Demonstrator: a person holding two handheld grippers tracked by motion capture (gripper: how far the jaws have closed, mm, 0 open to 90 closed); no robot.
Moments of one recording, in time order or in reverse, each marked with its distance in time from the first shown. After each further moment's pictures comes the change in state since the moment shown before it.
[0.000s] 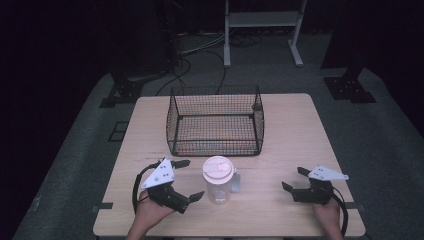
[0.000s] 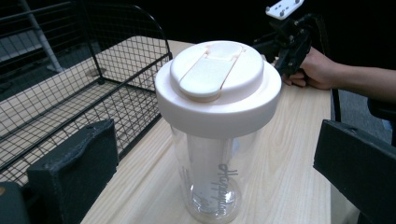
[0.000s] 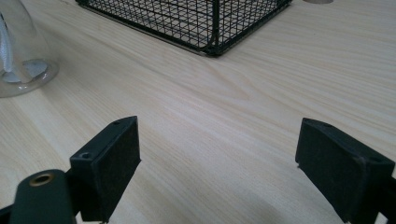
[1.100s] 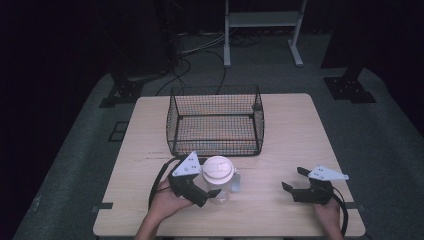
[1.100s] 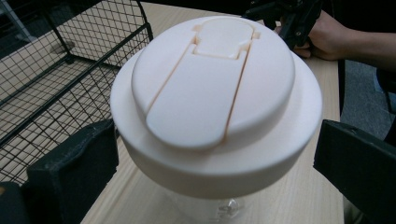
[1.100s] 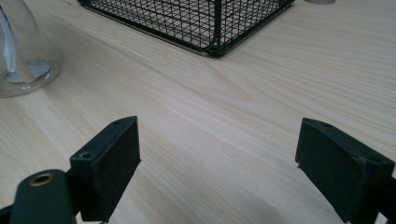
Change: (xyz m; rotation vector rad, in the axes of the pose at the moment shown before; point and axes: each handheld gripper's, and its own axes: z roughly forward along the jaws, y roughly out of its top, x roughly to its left) left arm 0.004 0.016 0.053 0.168 -0.056 0.020; right arm 0.000 0.000 0.000 -0.001 0.008 0.000
